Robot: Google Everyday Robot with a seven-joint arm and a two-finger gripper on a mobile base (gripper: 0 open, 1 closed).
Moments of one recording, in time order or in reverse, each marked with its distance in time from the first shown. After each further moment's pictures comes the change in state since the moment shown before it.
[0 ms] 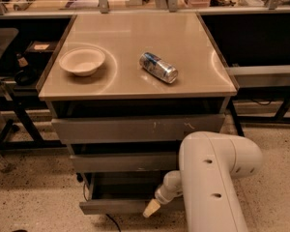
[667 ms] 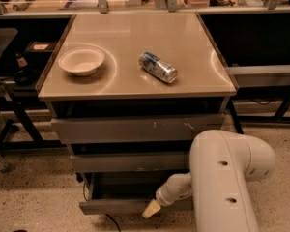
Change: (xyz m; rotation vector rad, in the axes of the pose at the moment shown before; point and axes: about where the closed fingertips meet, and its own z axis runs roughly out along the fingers) arm -0.001 0.015 -0.024 0.017 -0.061 0.005
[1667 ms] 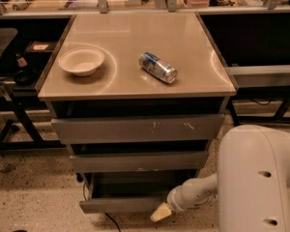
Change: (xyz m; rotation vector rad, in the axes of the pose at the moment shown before) arm 0.019 0.017 -0.083 0.041 -0.031 0.128
